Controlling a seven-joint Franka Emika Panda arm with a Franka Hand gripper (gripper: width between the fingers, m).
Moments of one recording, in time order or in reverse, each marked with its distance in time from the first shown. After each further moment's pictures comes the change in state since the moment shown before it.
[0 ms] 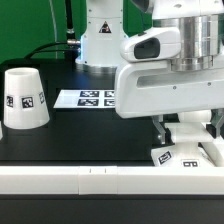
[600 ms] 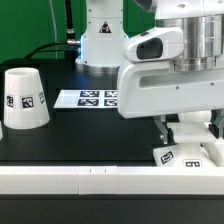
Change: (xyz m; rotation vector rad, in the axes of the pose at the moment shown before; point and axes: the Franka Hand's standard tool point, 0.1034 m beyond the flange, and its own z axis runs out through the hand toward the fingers) arm 0.001 -0.002 0.000 0.000 -0.011 0.003
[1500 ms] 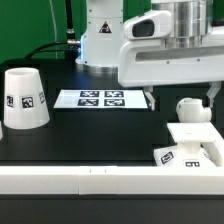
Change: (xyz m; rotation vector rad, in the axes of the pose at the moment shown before) arm -0.095 -0.020 -0.027 0.009 -0.068 0.111
